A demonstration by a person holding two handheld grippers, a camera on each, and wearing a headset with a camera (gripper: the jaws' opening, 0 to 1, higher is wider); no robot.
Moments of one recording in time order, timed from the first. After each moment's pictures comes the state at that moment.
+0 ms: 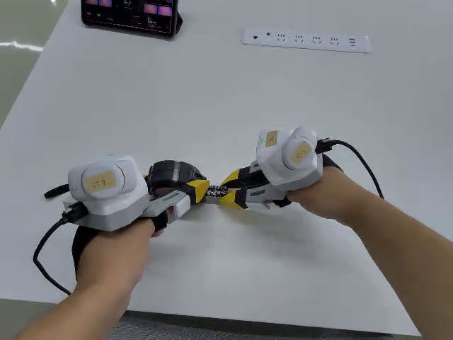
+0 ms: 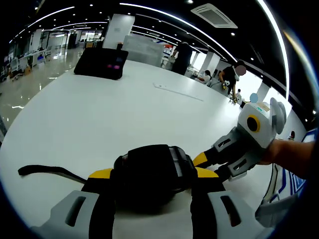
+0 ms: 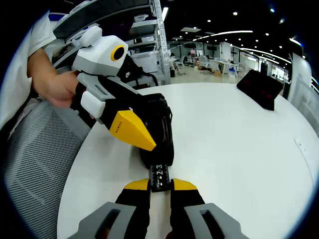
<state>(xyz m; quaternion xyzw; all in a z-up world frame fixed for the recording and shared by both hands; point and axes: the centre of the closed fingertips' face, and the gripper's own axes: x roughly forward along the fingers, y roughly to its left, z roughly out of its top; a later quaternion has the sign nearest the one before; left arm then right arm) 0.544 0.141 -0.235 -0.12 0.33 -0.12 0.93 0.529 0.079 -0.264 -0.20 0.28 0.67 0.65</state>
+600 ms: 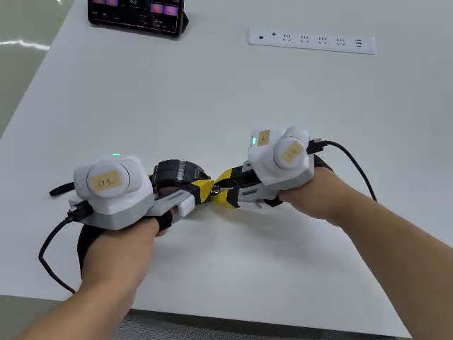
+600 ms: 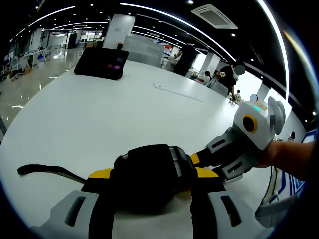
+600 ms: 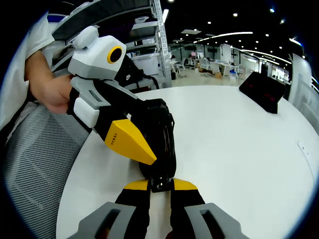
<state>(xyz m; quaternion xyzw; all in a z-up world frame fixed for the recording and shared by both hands) 0.544 0.139 -0.235 -0.13 0.33 -0.12 0.93 0.528 0.094 -0.265 -0.19 0.28 0.68 0.66</state>
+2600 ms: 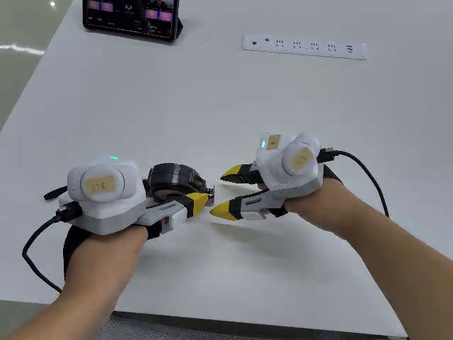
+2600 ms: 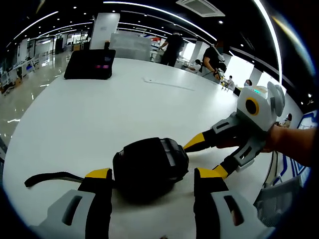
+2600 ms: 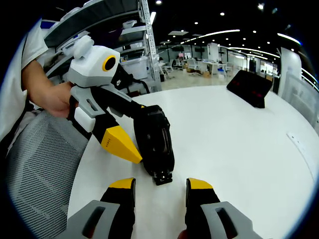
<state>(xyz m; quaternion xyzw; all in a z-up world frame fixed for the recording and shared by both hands) 0.532 0.140 -0.231 -0.08 0.35 -0.16 0.92 0.527 0.078 -0.249 -0.17 0.29 0.64 0.69</state>
